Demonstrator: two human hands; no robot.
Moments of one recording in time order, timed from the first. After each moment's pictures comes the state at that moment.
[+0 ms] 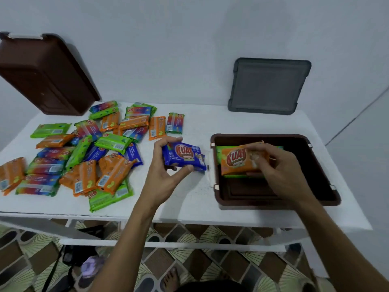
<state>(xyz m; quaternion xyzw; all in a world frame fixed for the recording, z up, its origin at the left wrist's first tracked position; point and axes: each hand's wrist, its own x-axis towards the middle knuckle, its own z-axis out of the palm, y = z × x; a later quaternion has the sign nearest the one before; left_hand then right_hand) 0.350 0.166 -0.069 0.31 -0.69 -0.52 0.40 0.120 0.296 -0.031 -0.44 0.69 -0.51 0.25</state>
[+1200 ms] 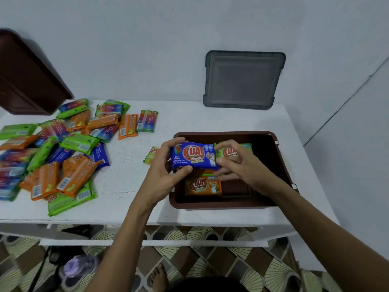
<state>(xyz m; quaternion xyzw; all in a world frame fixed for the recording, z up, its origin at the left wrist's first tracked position) 0.257 0.200 -0.073 0.31 -0.66 -0.61 0.32 0.044 0.289 -0.056 -0.42 0.63 -0.42 0.50</state>
